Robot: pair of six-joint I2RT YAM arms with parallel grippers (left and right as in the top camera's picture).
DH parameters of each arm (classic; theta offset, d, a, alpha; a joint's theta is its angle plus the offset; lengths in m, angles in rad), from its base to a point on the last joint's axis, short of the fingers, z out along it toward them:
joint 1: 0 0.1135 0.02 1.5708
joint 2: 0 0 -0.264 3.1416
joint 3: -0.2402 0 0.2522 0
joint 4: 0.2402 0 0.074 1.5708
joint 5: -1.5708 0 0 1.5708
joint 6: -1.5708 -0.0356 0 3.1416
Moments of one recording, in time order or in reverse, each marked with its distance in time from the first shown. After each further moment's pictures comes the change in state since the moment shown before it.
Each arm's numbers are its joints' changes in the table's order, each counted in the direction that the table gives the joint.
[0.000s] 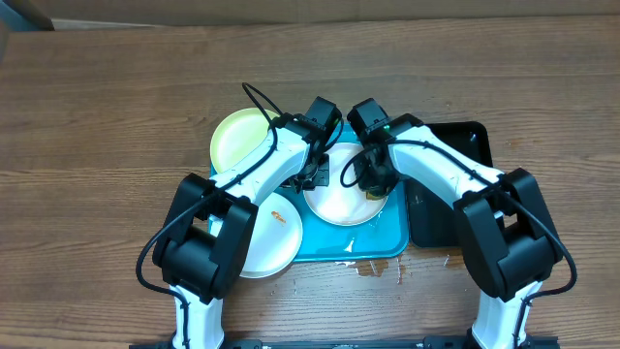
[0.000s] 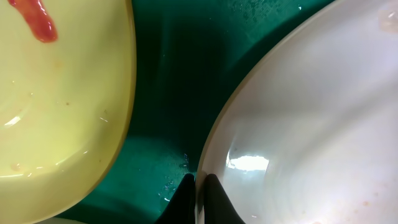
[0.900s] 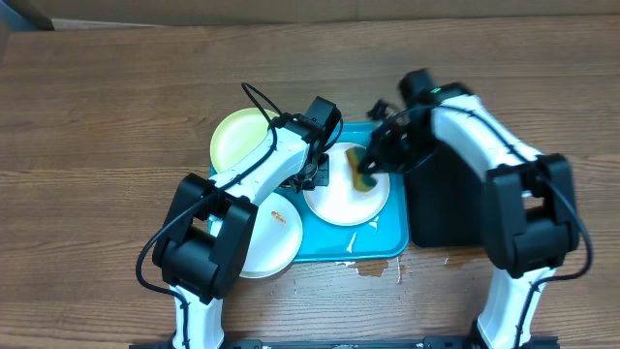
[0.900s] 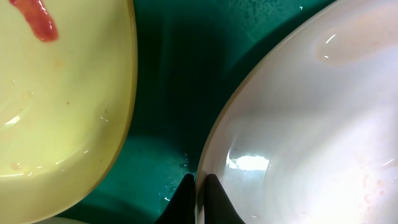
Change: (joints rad) left arm 0.000 0.000 0.000 0.001 -0.002 0.000; right arm -0.269 -0.047 -0.175 0.230 0.752 0.286
